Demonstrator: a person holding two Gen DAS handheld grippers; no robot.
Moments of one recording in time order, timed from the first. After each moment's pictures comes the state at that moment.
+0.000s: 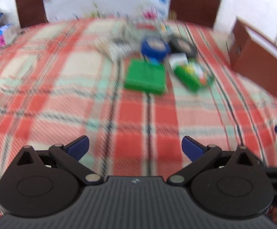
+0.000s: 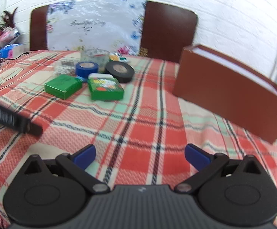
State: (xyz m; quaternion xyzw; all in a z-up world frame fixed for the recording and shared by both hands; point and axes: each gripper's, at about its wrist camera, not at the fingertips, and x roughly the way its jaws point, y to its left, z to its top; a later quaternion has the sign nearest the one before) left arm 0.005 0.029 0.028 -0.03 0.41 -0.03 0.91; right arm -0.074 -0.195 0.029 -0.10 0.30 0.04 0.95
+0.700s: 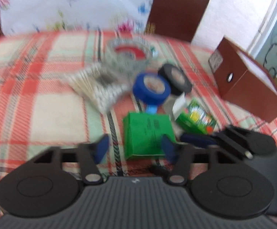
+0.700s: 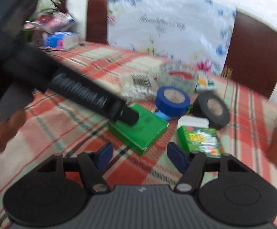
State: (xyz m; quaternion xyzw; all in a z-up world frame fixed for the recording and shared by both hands) left arm 0.112 0.063 0.012 -0.07 0.42 -0.20 0.88; right arm 0.040 -0.078 0.035 -0.12 0.34 0.22 0.91
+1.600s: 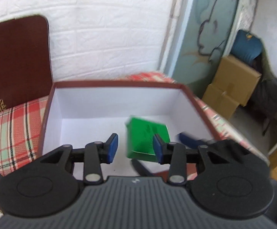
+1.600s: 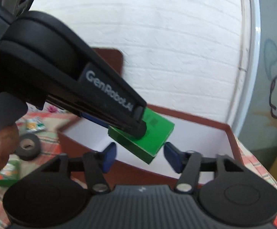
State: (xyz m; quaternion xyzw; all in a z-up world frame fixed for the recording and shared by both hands) left arm 0.140 -0.283 0.104 0.05 0.33 -0.34 0.88; right arm 0.036 -0.368 0.098 -0.03 0.21 -0.06 0.98
